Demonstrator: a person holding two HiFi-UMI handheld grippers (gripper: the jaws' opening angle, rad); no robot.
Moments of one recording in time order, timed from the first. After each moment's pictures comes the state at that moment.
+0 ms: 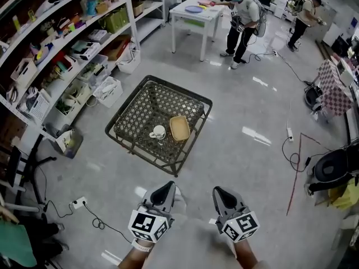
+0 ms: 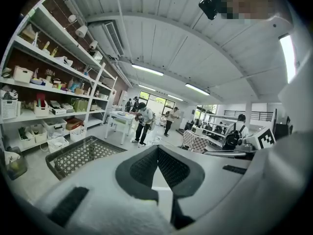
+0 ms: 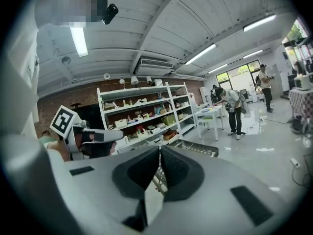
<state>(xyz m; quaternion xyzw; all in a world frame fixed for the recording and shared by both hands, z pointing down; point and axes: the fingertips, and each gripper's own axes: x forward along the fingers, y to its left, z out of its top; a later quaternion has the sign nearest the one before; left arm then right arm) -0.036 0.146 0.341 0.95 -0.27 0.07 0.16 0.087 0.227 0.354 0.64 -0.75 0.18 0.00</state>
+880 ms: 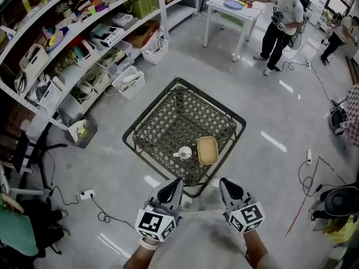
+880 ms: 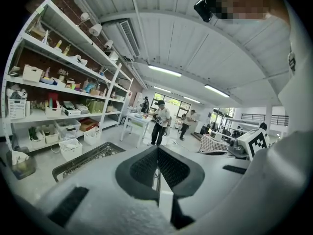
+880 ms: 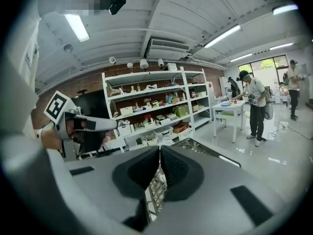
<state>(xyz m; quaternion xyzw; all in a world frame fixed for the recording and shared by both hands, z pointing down) -0.038 -0.059 0.349 0.92 -0.35 0.06 0.18 0.099 -0.017 0.383 0.56 -0.81 0.17 0.08</state>
